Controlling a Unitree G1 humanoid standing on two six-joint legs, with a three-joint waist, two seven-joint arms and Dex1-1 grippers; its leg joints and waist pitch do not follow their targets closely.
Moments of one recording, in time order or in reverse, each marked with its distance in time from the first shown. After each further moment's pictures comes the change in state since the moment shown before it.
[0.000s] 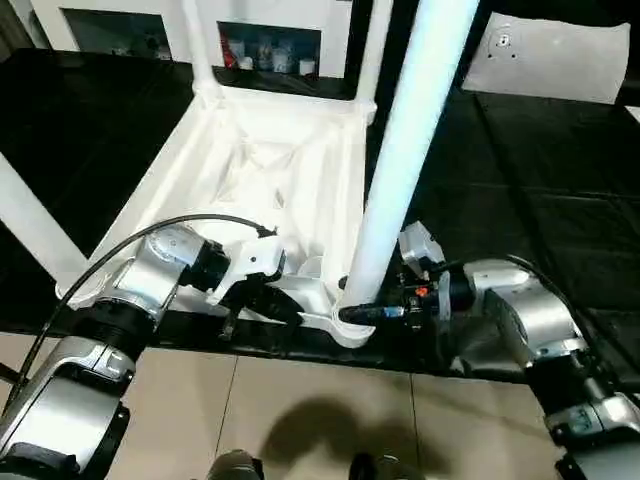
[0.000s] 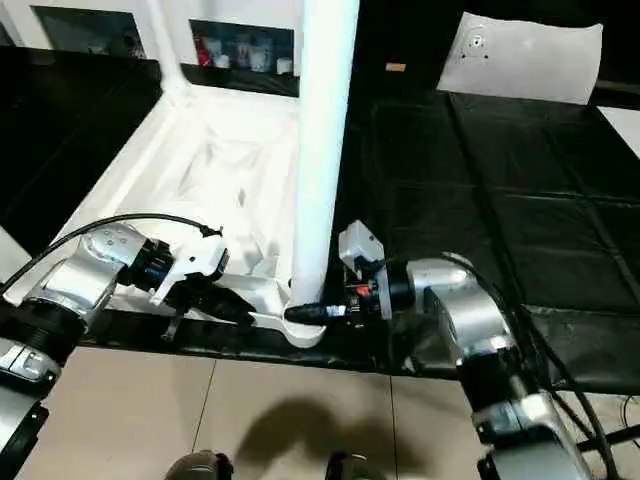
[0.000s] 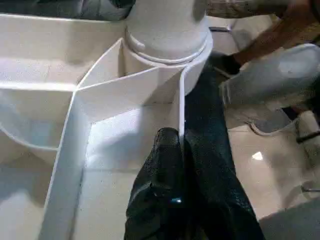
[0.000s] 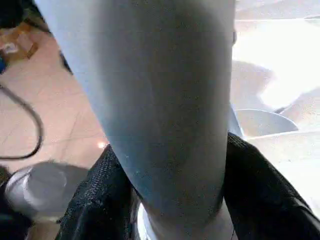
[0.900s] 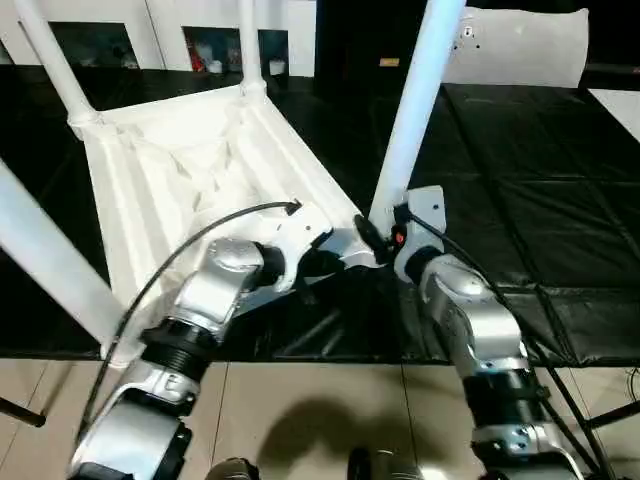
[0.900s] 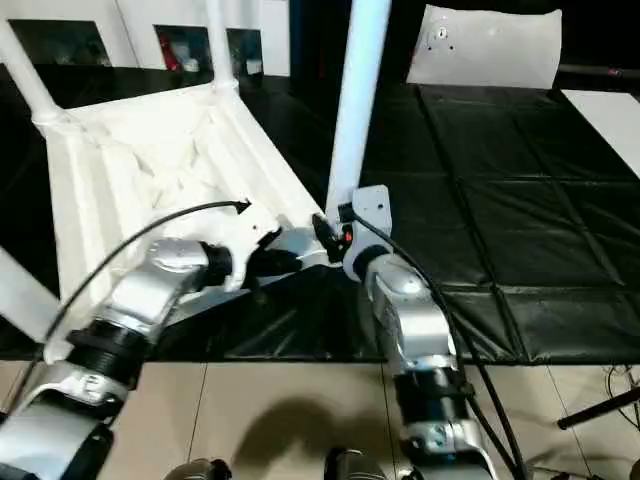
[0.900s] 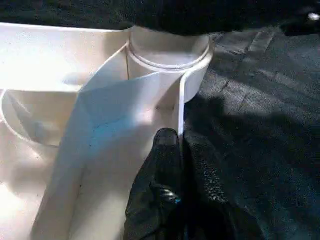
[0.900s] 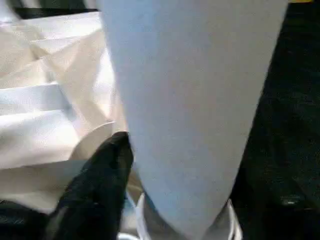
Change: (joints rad) left arm 0.063 -0.254 0.103 -0.196 0.057 0.394 0.586; right arm 0.033 0.314 -0.194 -0.094 -0.175 0.105 -0.873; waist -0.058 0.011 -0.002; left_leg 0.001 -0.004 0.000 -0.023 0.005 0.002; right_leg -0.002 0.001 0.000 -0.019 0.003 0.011
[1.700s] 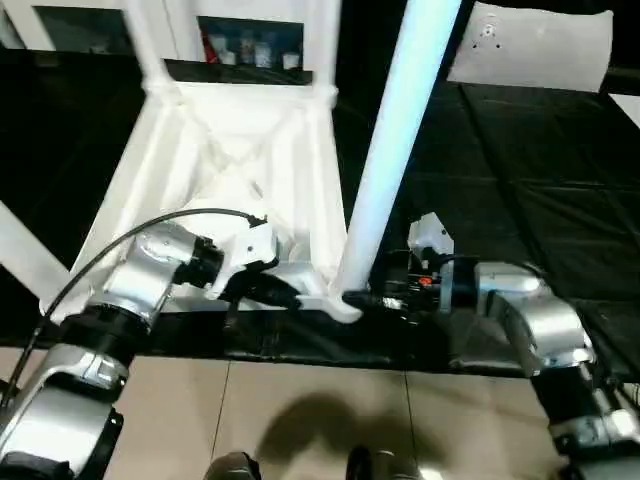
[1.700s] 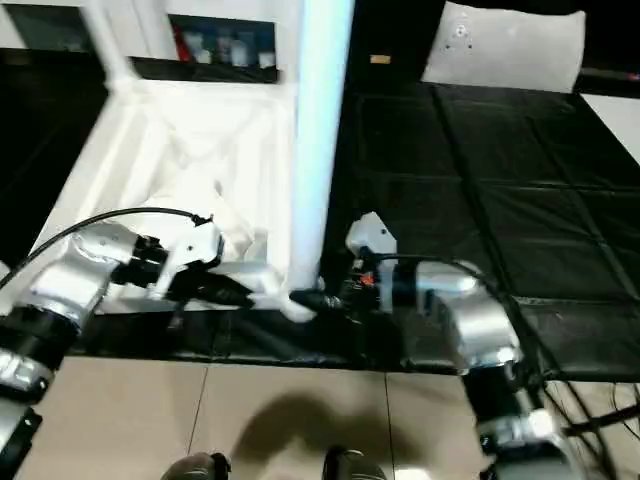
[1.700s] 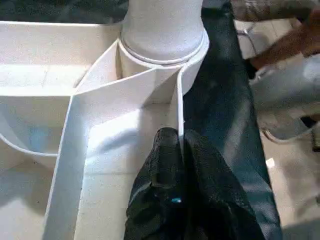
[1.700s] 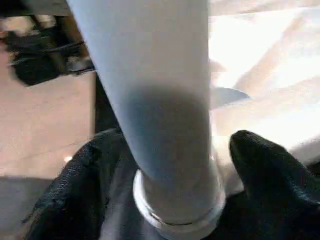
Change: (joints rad) left arm -0.056 0.287 -0.095 0.170 -0.057 -0.401 -0.590; right arm -0.053 -0.363 0.176 0.091 0.193 -0.098 0.884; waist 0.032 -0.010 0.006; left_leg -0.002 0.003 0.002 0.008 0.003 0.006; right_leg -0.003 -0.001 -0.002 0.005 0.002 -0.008
